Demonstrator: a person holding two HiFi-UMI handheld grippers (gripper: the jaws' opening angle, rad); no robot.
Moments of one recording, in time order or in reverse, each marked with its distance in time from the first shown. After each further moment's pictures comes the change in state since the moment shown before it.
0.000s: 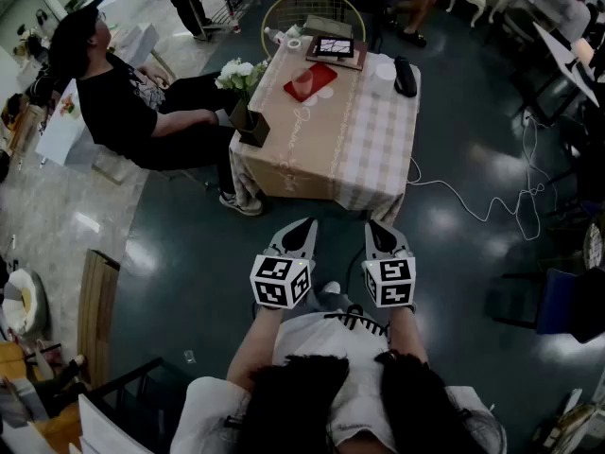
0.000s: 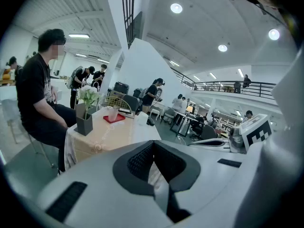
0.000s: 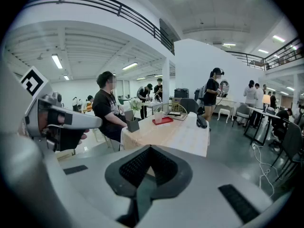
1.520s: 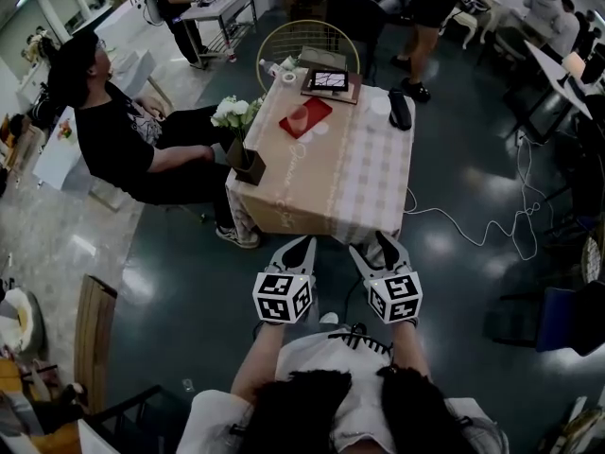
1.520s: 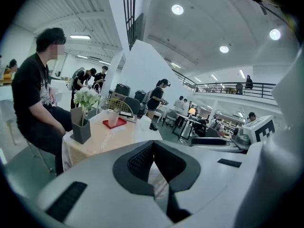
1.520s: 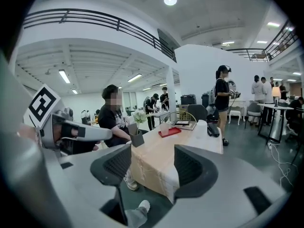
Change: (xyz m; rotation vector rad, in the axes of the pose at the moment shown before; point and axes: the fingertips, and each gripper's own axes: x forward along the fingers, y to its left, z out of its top) left arm 0.034 0.014 0.023 -0.019 -0.013 0.016; right arm 0.023 -0.009 0.036 0.053 -0.113 0.129
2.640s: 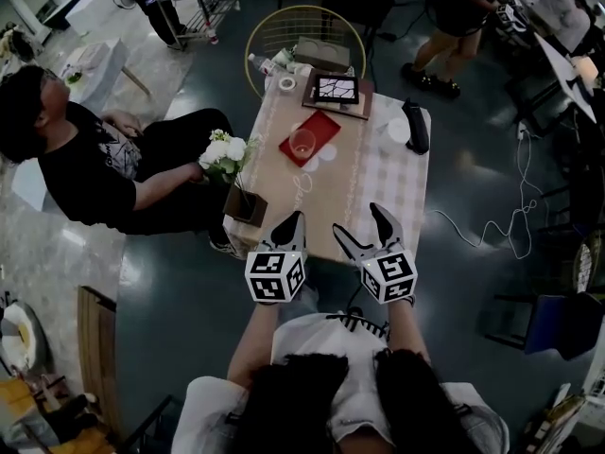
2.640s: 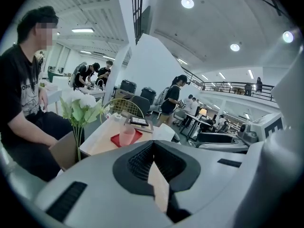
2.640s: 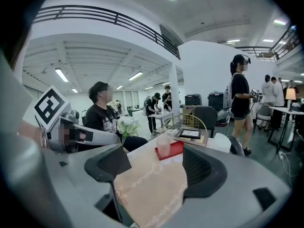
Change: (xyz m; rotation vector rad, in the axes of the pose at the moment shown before) left arm 0.151 0.151 0.111 -0.034 0.054 0.042; right arm 0.210 -0.046 0.099 -0.024 0.011 0.033
